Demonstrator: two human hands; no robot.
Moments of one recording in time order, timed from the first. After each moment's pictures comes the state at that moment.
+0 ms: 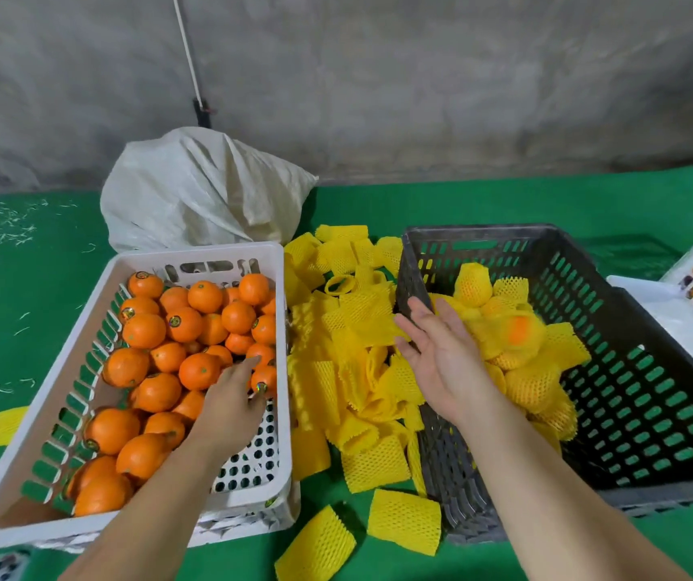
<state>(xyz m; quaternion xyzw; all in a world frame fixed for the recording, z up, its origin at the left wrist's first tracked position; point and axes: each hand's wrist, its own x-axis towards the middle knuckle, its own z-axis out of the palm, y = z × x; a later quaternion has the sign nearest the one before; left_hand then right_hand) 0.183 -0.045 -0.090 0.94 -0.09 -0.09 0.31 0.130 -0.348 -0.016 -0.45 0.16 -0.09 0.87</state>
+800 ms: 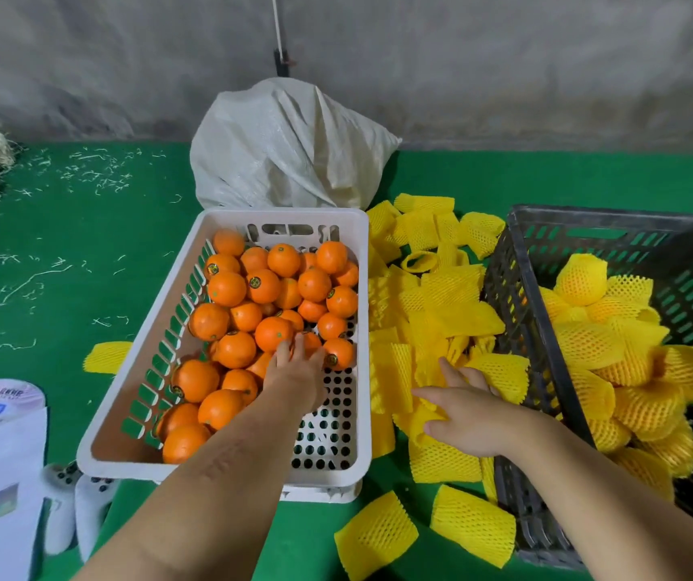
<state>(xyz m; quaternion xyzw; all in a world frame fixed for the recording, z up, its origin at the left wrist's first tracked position) 0.224 -0.041 -0.127 0.96 -0.04 -0.28 -0.07 0.134 -0.301 -0.046 -0.92 -0.06 0.36 0.11</state>
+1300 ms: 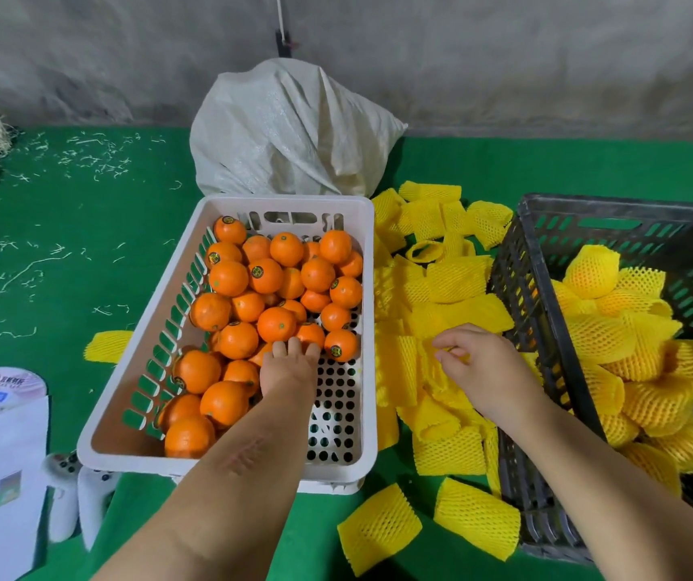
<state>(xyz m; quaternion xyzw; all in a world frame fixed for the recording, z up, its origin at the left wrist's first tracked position) 0.222 -0.035 -0.141 0.96 -0.03 -0.24 -0.16 0.146 -0.301 -0.037 -0.93 0.00 0.03 0.36</state>
